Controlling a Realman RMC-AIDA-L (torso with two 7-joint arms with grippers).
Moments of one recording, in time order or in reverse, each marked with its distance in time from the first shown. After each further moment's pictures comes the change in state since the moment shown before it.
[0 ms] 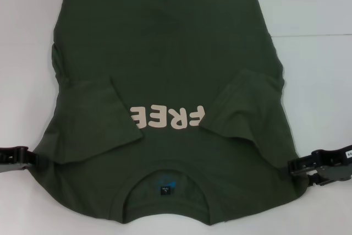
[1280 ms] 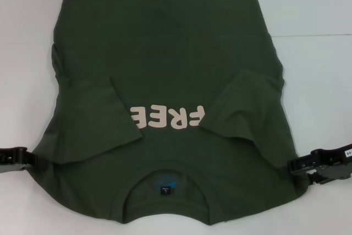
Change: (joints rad) left arm 0.002 0.002 0.000 0.000 0.001 0.000 -0.001; right arm 0.005 0.009 0.010 -0.015 -0.023 0.001 -0.002
